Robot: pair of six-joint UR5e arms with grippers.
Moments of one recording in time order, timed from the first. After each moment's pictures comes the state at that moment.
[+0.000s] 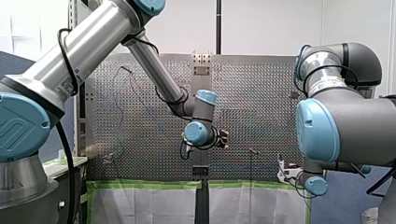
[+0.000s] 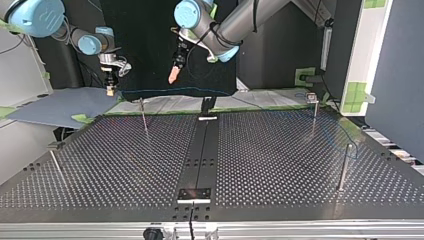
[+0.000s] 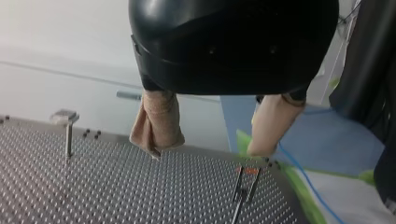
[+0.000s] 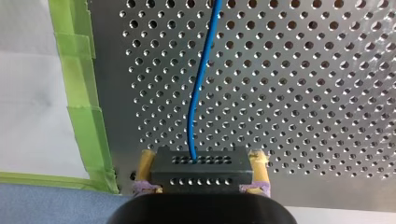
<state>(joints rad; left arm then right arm) -0.83 -2.23 -1.74 -2.52 -1.90 -1.68 1.56 -0.50 1.73 -1.15 1.28 1.55</state>
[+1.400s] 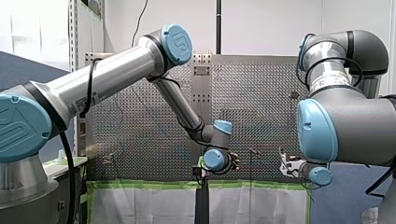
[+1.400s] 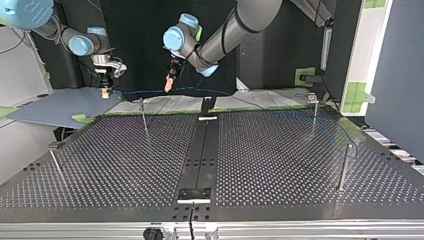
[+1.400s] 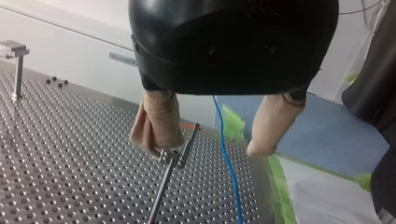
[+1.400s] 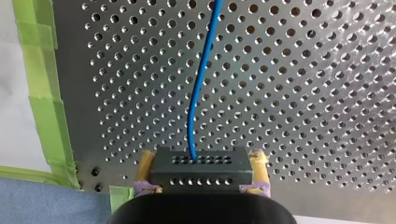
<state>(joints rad) -0.83 -2.59 -1.38 -2.58 -1.91 -1.85 1.53 -0.59 1.77 -1.10 1.23 1.48</state>
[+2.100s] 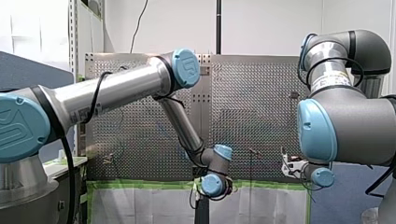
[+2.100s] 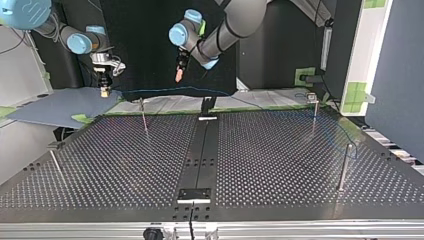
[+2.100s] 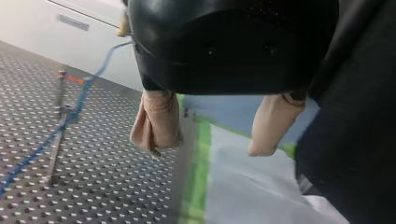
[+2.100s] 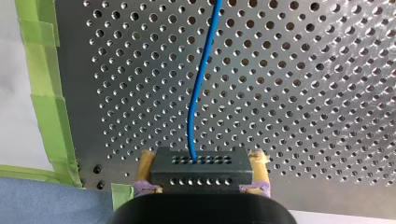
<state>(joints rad) -0.85 -2.76 -1.35 -2.57 -1.99 -1.84 1.52 -0.59 1.78 -1.12 1.21 1.49</state>
